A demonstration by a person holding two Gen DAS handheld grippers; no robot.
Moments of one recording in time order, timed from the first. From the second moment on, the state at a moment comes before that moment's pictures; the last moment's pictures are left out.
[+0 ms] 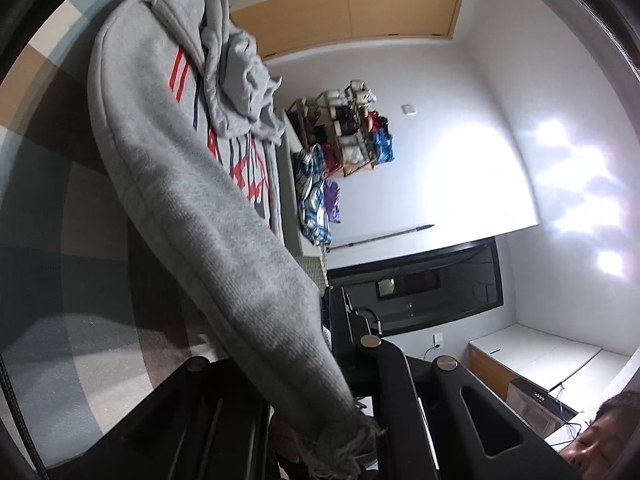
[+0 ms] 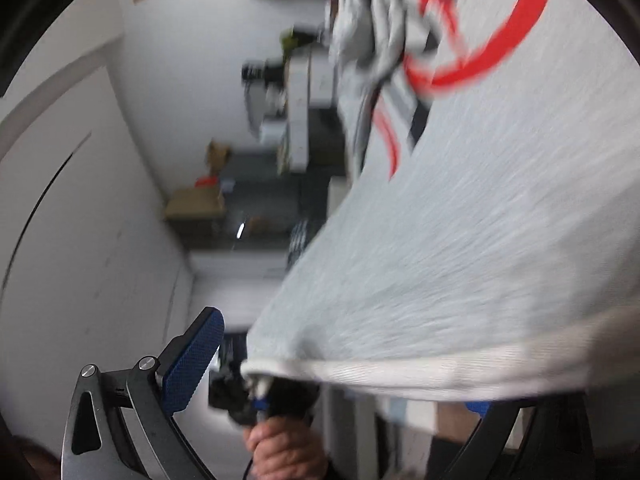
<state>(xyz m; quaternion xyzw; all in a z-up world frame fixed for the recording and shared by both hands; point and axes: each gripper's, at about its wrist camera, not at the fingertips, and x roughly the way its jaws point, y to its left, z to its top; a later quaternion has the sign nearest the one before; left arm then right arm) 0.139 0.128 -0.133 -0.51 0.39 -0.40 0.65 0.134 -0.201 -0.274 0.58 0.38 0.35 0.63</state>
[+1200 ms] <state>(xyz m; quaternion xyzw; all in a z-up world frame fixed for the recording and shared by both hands) 0.130 0.155 -0.164 -0.51 0.36 -0.41 0.66 0.145 -0.399 -0.233 0.23 0.40 0.03 0.89</state>
